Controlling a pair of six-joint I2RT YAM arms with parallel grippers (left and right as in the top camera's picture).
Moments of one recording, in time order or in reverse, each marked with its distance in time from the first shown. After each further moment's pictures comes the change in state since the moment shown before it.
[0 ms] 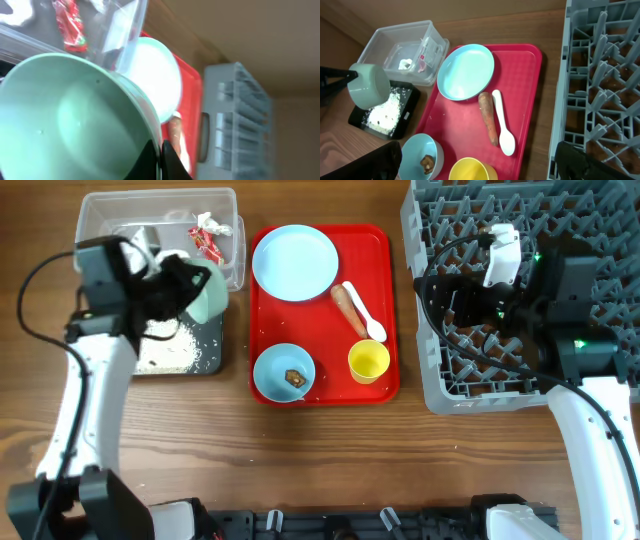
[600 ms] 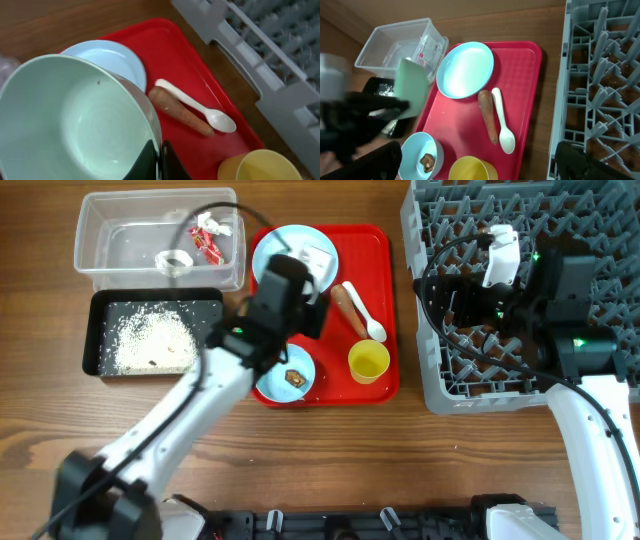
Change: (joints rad) left arm -0.674 0.040 0.000 0.087 -0.575 0.557; right arm 0.000 0.005 0.000 -0.006 0.000 0.000
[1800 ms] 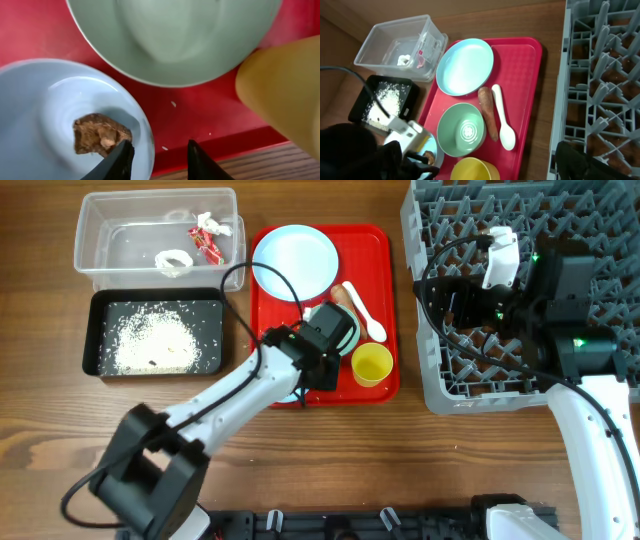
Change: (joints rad) left arm -0.150 0.178 0.002 -0.426 -0.032 -0.465; right arm 0.000 0.000 0.000 -0.019 0.000 0.000
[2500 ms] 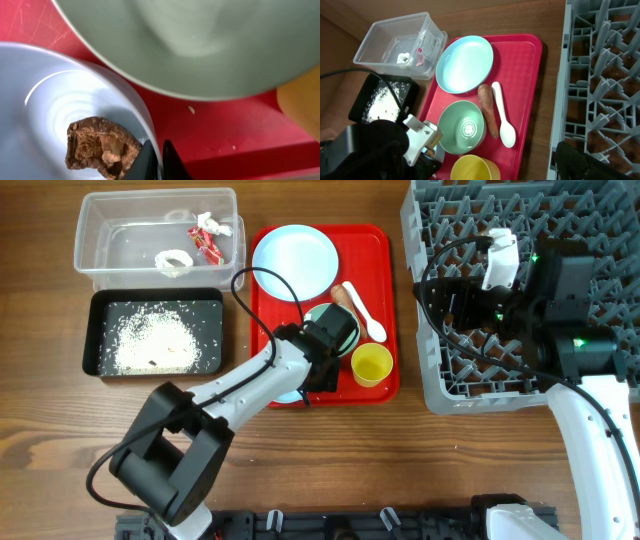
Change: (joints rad) left arm 0.002 0.102 0.021 -0.015 -0.003 -0.024; right arm 0.000 0.000 0.000 -0.011 0.000 0.000
